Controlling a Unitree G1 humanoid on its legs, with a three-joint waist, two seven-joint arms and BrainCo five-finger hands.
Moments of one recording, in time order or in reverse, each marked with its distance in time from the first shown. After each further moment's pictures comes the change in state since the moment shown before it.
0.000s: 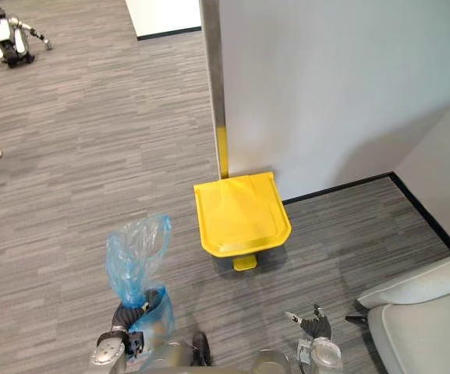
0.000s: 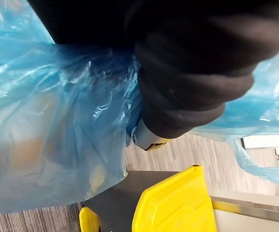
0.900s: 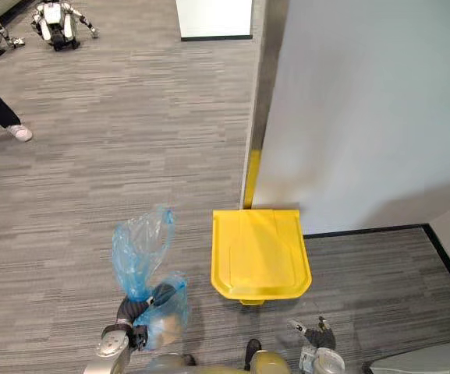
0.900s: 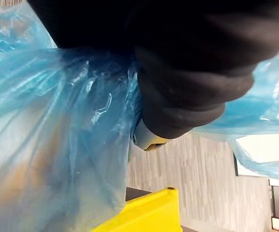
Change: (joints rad) left arm -0.038 0.000 -0.020 0.023 0.000 0.000 -0.003; right arm 0.036 0.008 -0.068 0.037 0.049 -0.004 -0.001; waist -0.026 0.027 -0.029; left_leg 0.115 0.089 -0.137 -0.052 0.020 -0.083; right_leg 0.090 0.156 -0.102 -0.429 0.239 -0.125
